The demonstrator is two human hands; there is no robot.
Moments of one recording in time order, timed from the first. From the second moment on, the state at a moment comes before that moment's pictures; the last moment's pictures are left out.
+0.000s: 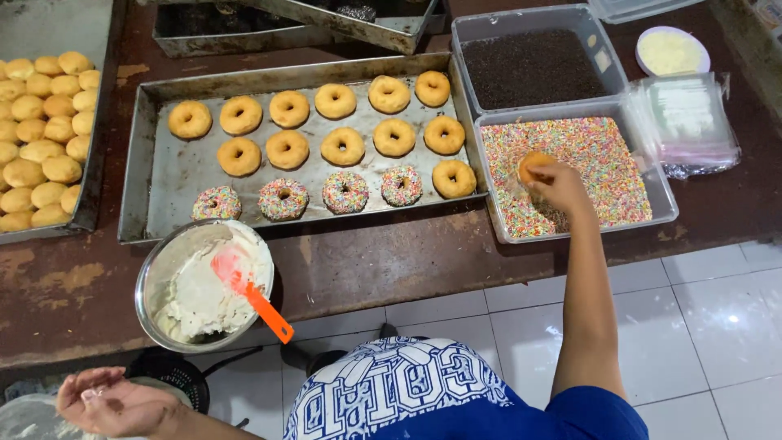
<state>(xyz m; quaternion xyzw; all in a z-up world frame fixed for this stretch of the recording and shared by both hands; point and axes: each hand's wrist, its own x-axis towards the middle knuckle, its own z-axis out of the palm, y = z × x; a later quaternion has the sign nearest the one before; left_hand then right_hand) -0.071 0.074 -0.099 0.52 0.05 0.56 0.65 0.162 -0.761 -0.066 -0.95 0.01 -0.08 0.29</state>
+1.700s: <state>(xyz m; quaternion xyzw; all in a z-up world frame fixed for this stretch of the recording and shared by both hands) -0.053 0.070 -0.151 0.52 0.13 0.49 0.68 0.207 -0.769 -0.109 -0.40 0.29 0.00 0.87</state>
